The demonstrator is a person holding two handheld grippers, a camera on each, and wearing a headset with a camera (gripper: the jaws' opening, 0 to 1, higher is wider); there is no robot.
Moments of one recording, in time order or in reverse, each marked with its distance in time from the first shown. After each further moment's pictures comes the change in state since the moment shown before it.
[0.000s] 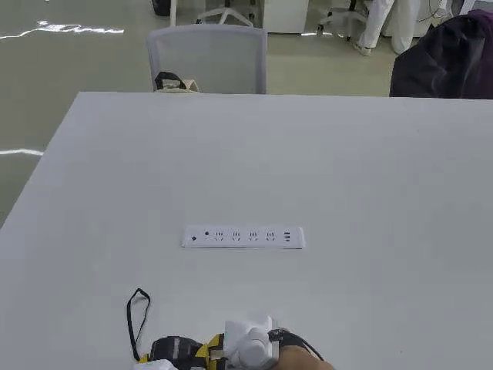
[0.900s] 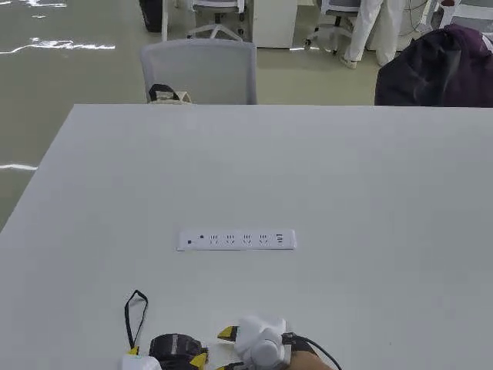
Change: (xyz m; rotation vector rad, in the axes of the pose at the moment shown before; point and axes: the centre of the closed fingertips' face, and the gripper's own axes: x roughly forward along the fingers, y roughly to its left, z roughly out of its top) left arm -0.027 -0.001 0.014 0.229 0.017 -0.240; right arm -0.042 0.008 0.000 0.116 -0.005 -0.133
